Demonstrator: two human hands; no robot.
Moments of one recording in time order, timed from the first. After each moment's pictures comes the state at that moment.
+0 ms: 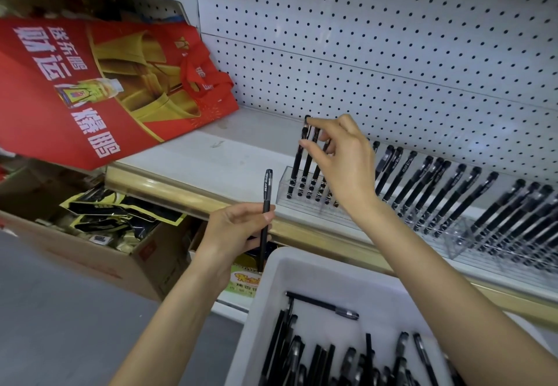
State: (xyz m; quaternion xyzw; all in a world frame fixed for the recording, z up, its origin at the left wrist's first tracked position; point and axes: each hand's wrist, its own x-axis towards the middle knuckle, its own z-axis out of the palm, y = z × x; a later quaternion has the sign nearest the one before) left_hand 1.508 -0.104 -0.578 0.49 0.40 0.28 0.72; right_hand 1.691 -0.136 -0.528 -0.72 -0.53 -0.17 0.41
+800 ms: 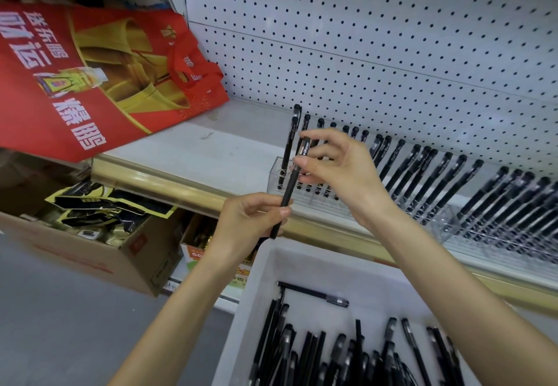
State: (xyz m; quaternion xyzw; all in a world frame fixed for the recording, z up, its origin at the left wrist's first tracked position) left_hand 1.525 -0.120 -0.575 0.59 0.31 0.29 0.69; right_hand 1.669 -0.181 -0.508 -0.65 -0.42 0.27 0.58
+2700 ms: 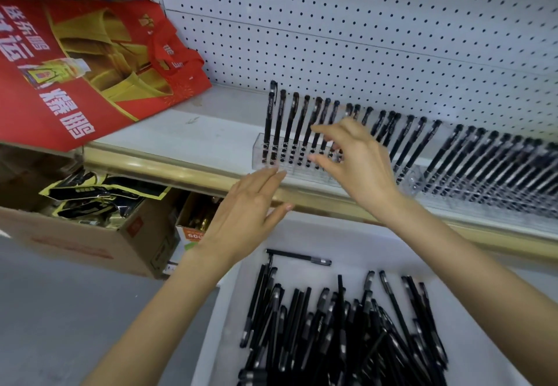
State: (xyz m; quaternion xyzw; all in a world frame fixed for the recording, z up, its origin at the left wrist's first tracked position) left_hand 1.517 -0.143 -0.592 0.95 0.19 0.18 0.15; right_hand 1.691 -0.239 -0.532 -0.75 -0.58 -0.19 0.25
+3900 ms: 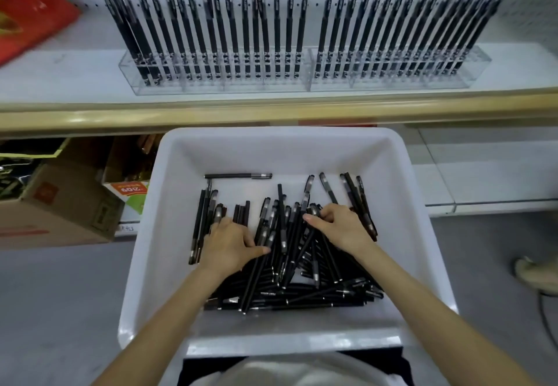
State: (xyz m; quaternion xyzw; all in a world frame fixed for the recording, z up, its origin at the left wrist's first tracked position) left_hand 1.518 -0.298 -0.716 0.89 0.33 -0.14 0.30; right_hand 1.666 -0.465 -0.717 -0.89 -0.17 0.30 0.29
